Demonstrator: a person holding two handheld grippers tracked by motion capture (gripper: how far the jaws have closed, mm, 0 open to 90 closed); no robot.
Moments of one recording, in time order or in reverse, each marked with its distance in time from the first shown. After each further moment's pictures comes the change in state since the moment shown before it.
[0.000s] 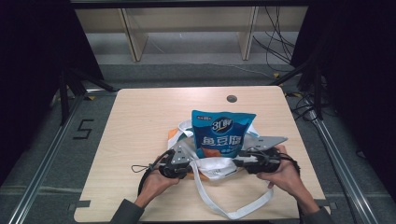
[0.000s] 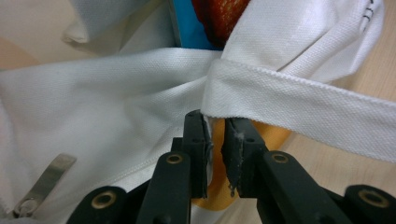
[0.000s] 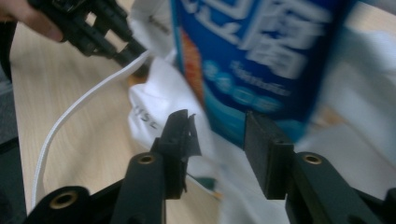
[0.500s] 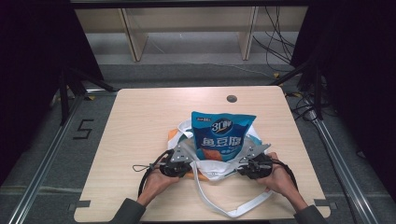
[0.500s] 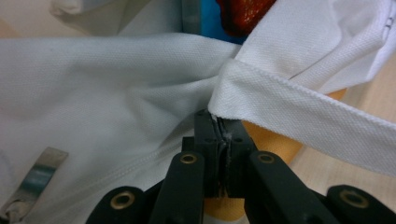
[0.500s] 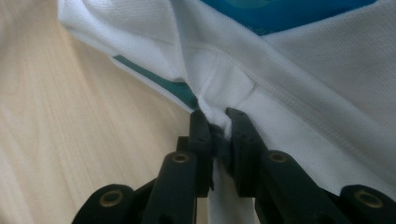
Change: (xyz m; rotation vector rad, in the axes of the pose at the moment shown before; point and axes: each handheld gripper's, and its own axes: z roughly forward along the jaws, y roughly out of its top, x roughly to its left) left arm 0.007 -0.008 0.014 0.004 -0.004 -0.047; right arm -0.014 -0.048 0.045 0.290 -0.041 0.059
